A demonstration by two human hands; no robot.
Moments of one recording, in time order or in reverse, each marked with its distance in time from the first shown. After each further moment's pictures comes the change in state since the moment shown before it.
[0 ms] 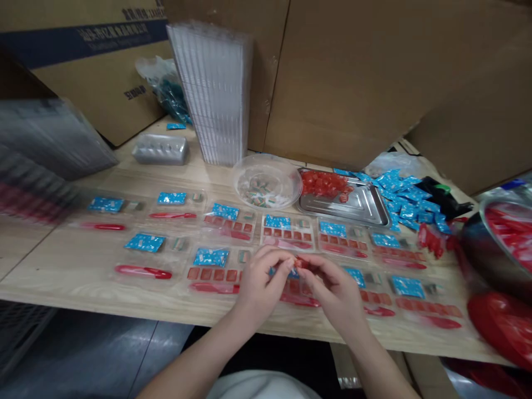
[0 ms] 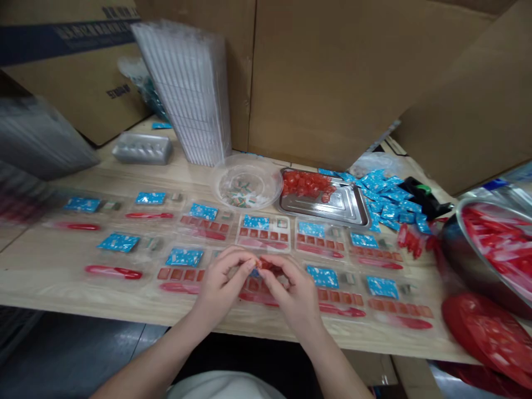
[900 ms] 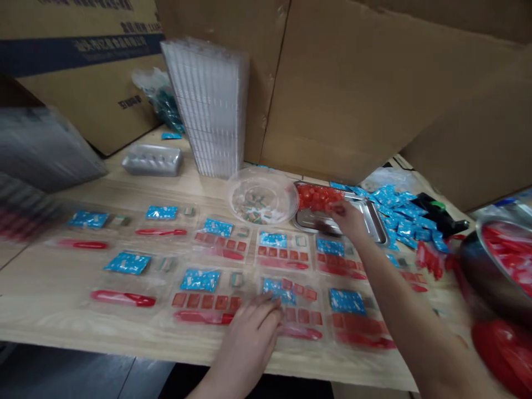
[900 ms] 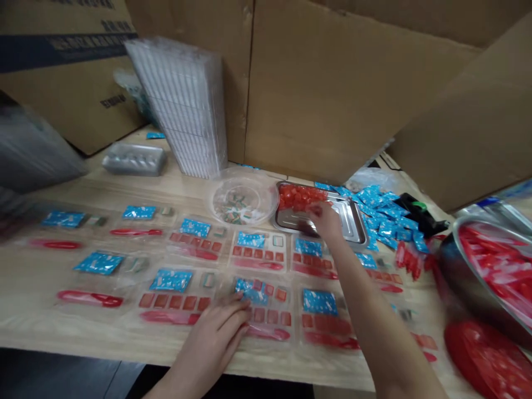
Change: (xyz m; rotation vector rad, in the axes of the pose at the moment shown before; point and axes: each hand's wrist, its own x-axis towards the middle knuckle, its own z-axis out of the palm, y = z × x) left_hand -0.046 -0.046 0.007 0.618 -0.233 0.255; right_hand 0.191 0.068 -0.093 -0.399 0.203 0.107
